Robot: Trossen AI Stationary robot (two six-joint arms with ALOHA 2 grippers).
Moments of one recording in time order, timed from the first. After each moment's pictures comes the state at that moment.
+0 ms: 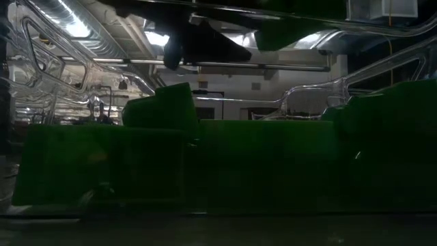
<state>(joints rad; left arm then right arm) -0.49 1.83 1.02 0.39 -0.68 -0.44 0.59 1.75 1.41 -0.60 0.24 -0.14</state>
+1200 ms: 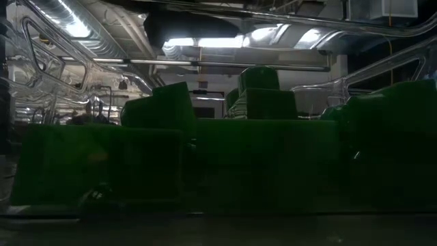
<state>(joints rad) -0.58 1.78 1.02 0.33 -0.71 -0.34 0.90 1.69 1.49 -1.18 -0.04 0.62</state>
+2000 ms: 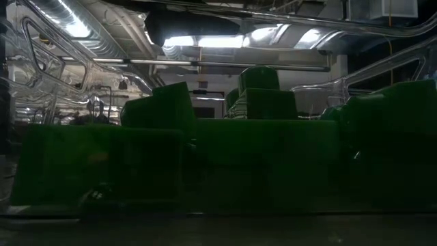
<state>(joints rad) -0.58 1.78 1.02 0.34 -0.71 -0.31 1.07 1.69 1.12 -0.80 -0.34 1.21</state>
